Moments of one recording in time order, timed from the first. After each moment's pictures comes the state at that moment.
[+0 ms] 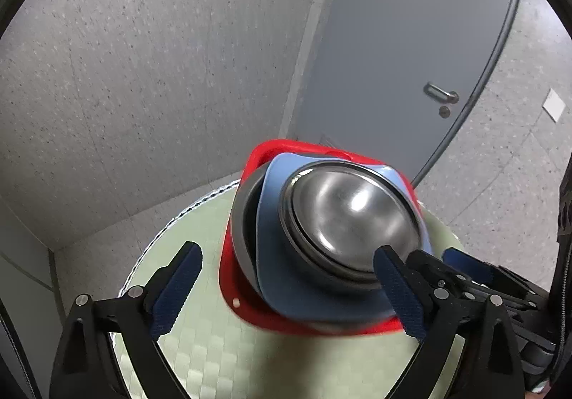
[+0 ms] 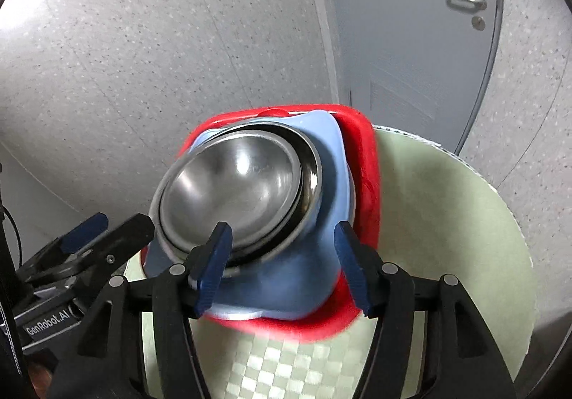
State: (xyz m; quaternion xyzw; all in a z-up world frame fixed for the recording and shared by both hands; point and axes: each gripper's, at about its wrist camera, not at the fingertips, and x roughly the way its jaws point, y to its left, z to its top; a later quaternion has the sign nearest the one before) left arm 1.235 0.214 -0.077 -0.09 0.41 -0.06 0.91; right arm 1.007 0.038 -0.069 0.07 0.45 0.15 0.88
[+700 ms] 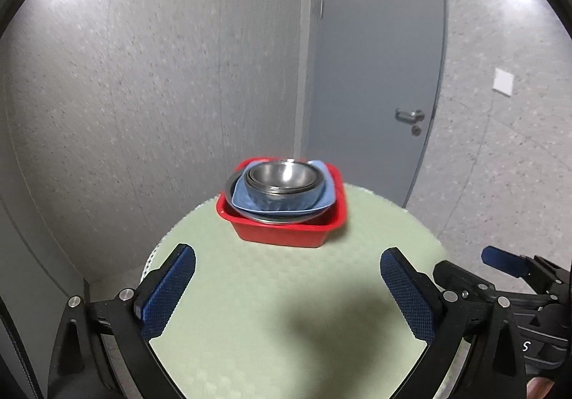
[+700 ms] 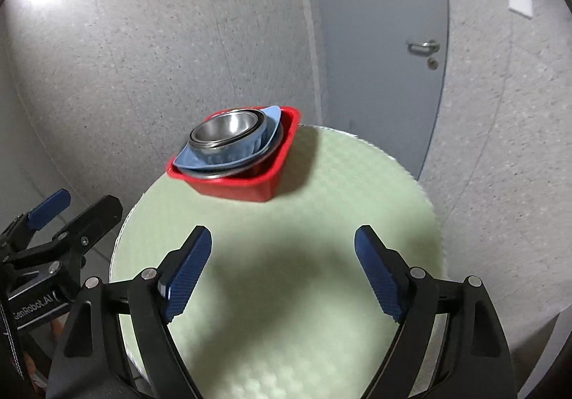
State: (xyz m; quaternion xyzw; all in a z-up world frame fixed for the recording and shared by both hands) left arm 0.923 0.100 -0.021 -0.02 0.28 -0.01 0.96; right arm 0.787 -0.076 -0.024 0.03 0.35 0.15 0.92
